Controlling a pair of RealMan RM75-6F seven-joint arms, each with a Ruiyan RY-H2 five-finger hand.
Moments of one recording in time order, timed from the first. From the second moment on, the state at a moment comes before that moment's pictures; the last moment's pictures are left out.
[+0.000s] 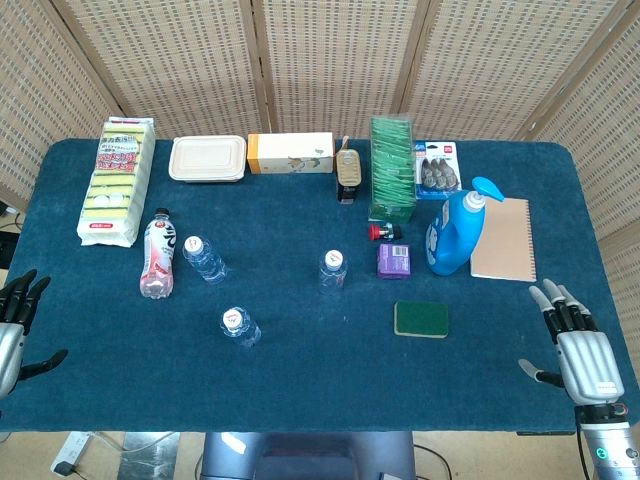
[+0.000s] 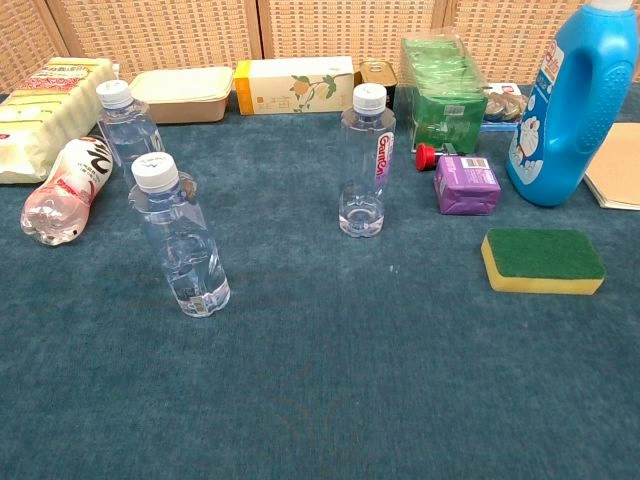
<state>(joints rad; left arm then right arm) -0.07 -1.09 -0.02 -1.65 1.52 1.52 0.09 0.09 -1.16 0.05 -1.57 -1.57 1.50 0.00</state>
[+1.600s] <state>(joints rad) -0.05 -0.99 -0.02 -1.67 1.57 1.57 -0.12 0.66 -1.56 0.24 -1.35 -1.40 0.95 0.43</state>
